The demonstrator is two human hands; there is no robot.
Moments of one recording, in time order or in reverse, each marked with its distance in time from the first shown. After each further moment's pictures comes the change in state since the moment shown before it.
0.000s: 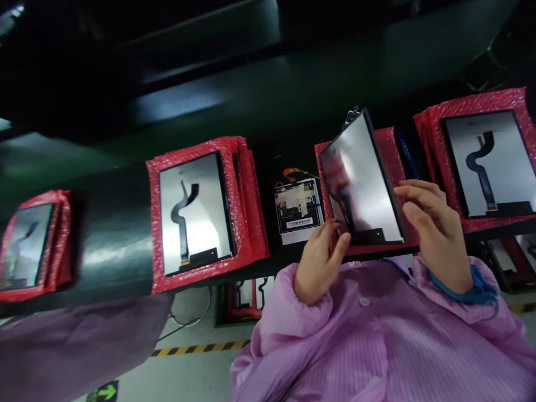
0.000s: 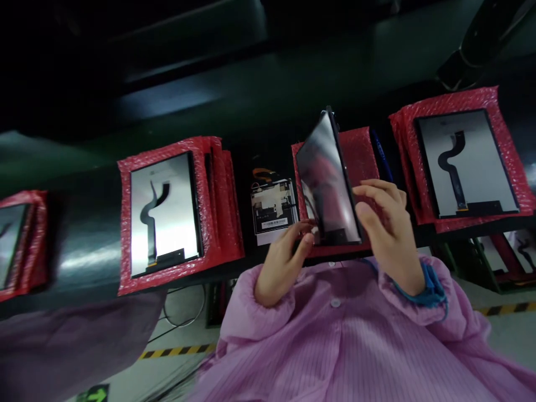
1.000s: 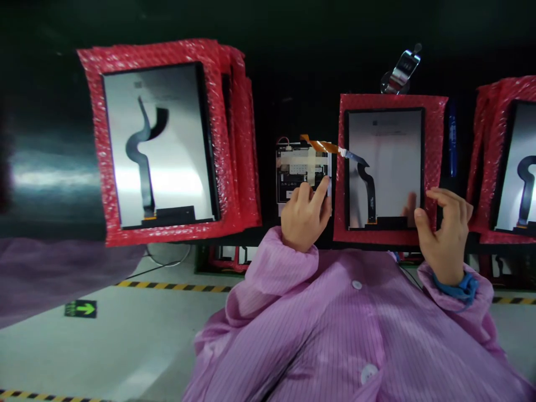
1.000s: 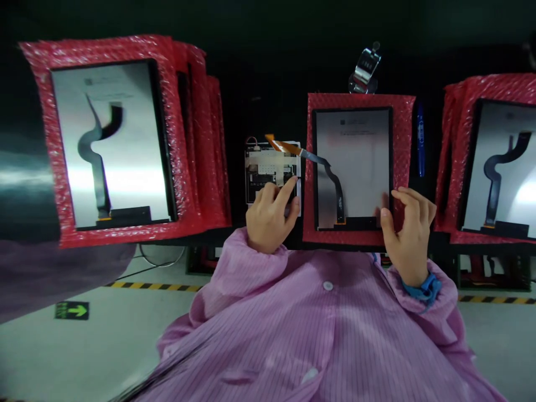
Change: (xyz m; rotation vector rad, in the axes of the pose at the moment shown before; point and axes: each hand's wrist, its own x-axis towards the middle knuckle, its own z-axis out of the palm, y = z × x) left_hand 0.018 -0.056 0.003 0.655 0.180 0.048; right_hand -0.011 0.069 0.000 -0.465 -0.084 -0.226
